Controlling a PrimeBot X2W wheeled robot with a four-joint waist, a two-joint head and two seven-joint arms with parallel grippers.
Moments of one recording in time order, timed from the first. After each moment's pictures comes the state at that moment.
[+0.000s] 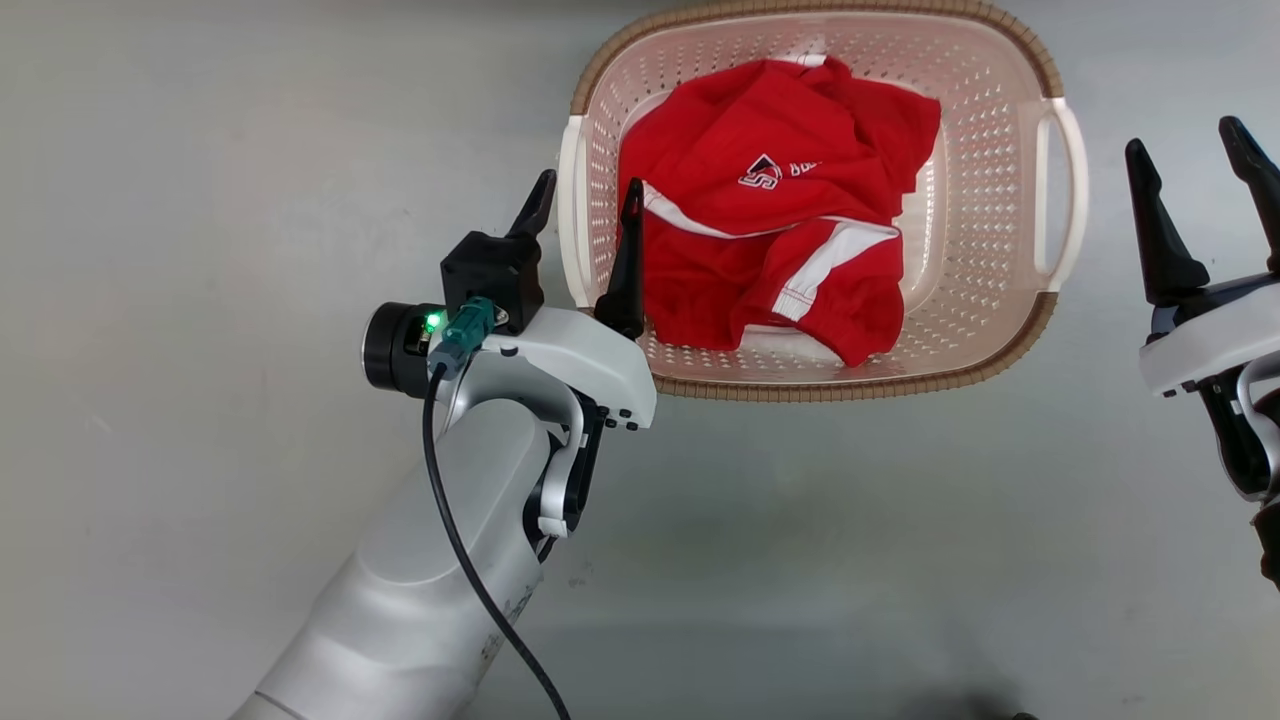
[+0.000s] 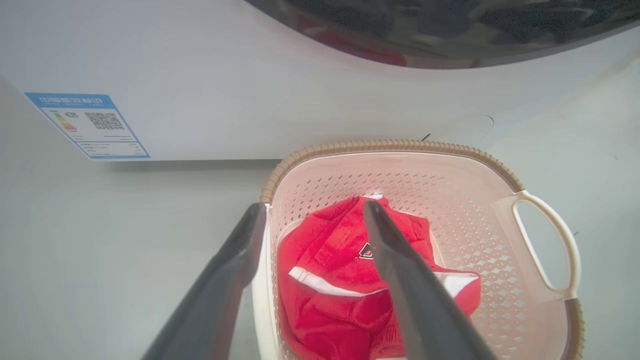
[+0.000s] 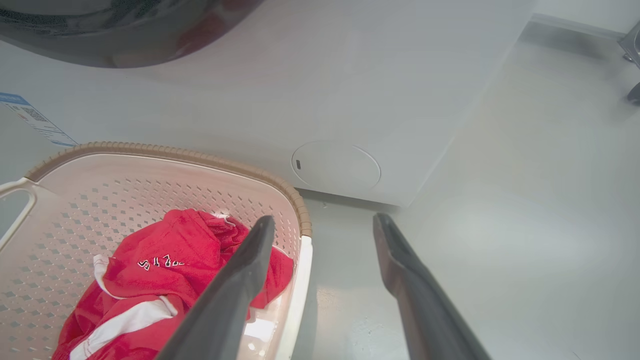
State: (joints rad) left arm -0.77 0.04 -0.69 0.56 -0.62 0.25 -0.25; right arm -0.56 -0.21 0.26 0.41 0.36 0.13 -0.25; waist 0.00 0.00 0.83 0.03
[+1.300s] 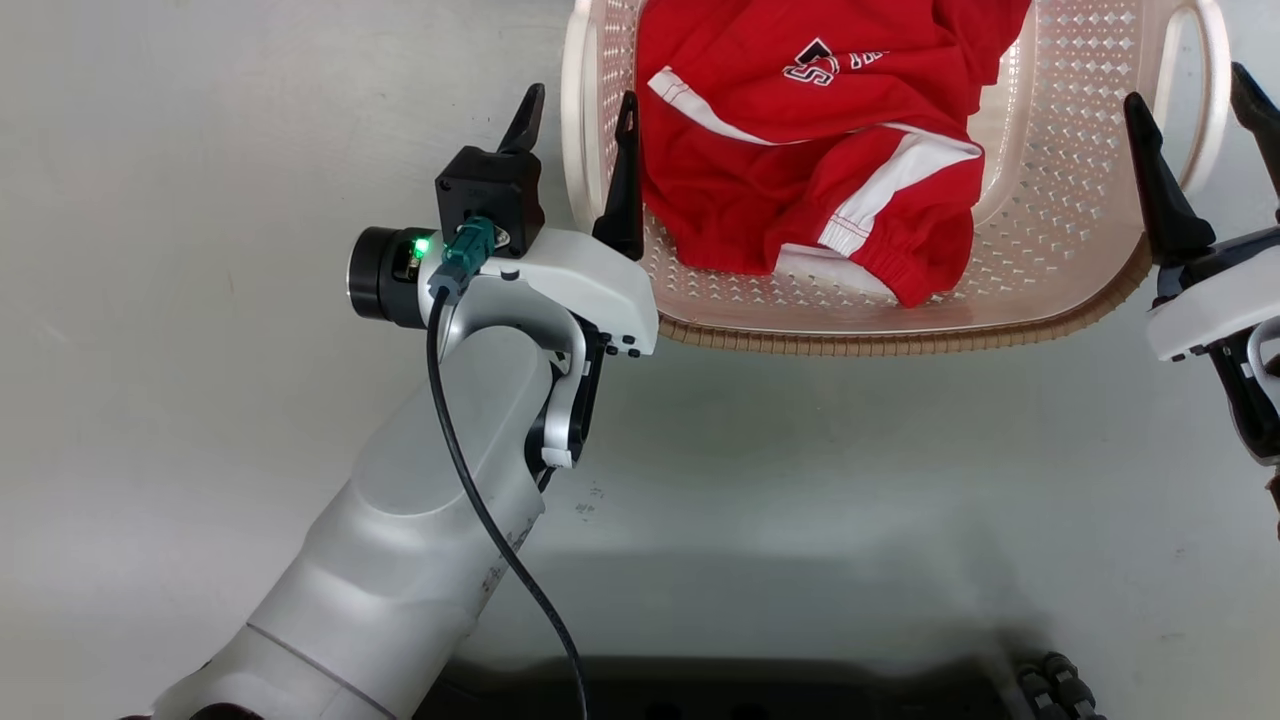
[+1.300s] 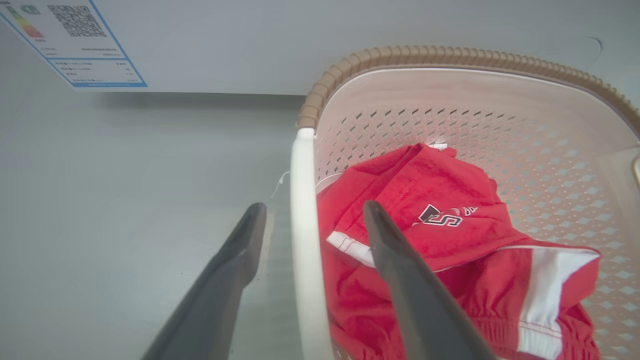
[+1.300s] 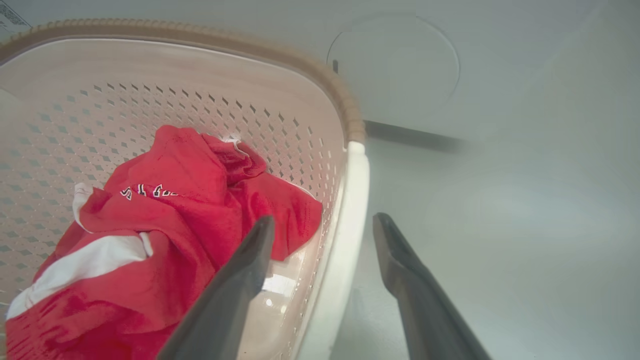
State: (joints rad) left arm -0.90 0.03 -0.71 0.61 -0.64 0.29 -0.25; right arm -0.63 -0.25 0.34 0.40 0.38 0.13 -0.25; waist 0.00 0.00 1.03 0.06
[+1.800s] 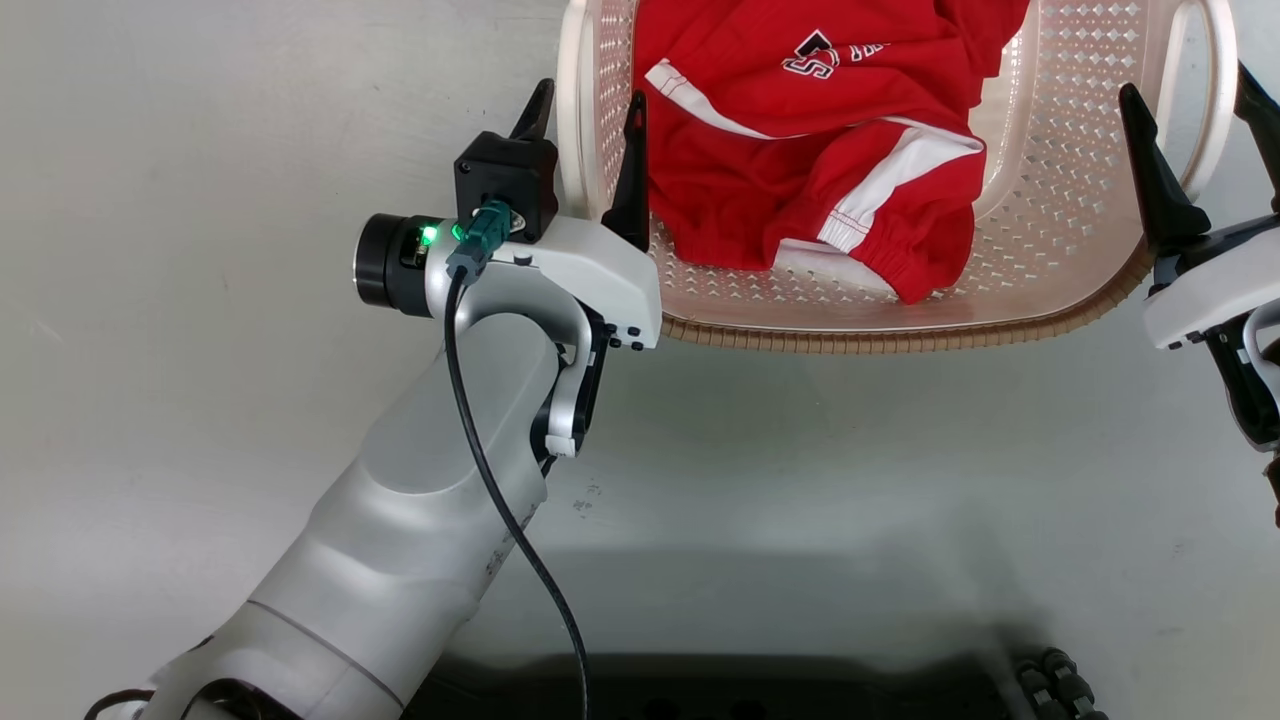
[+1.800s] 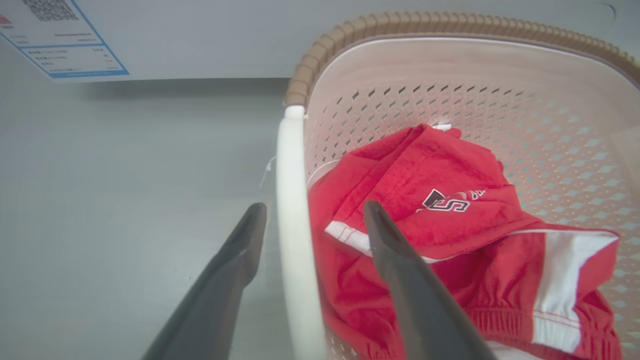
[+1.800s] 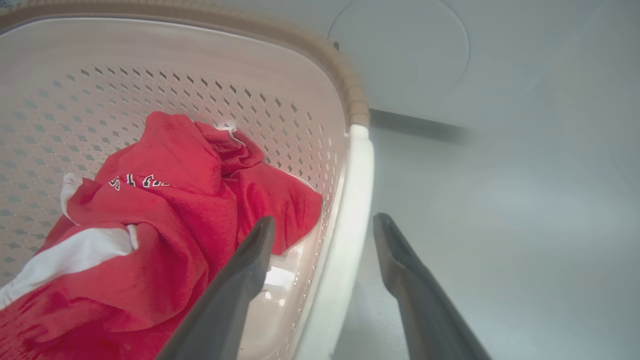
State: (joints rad) left arm -0.94 0.03 -0.77 0.67 -0.68 0.29 -0.25; right arm -0.67 -0.25 0.37 0.45 0.39 0.13 -0.25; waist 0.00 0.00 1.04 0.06
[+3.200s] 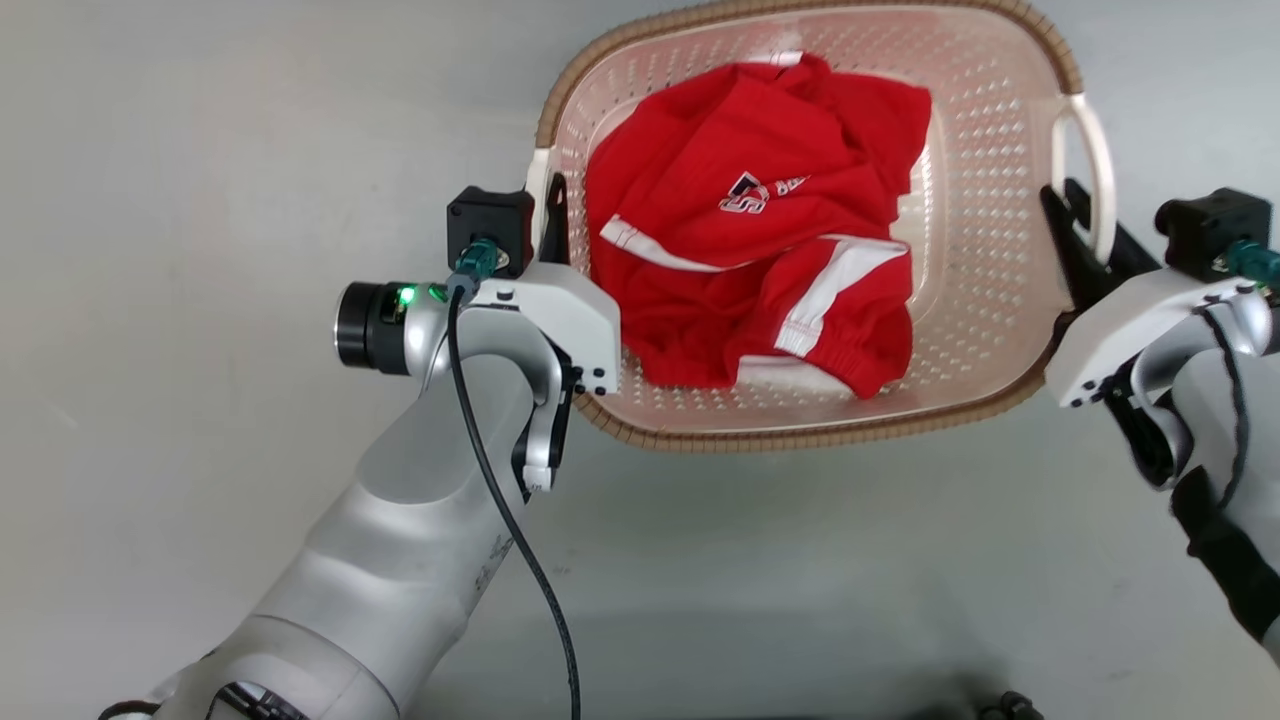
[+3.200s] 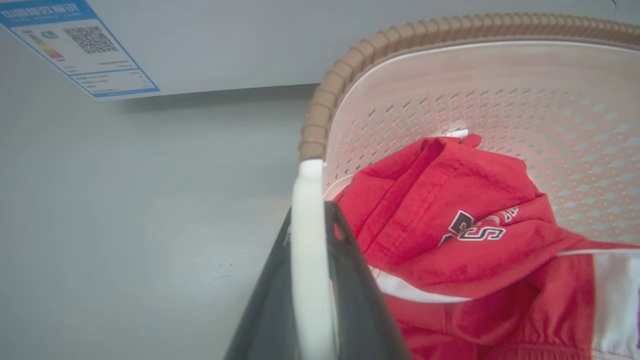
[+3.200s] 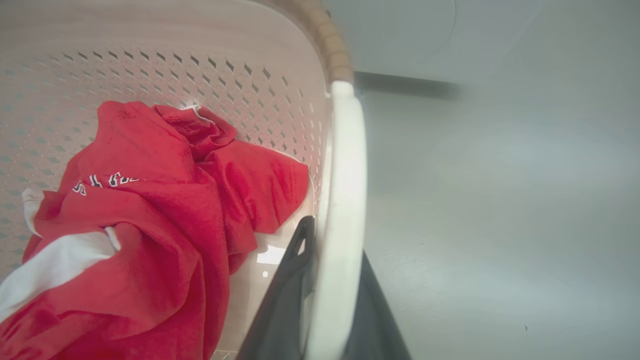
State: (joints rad) left arm -0.96 0.03 -0.85 0.88 -0.77 0.28 -0.25; right arm -0.79 -0.19 0.71 0.80 0.66 0.13 -0.27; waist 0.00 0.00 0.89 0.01
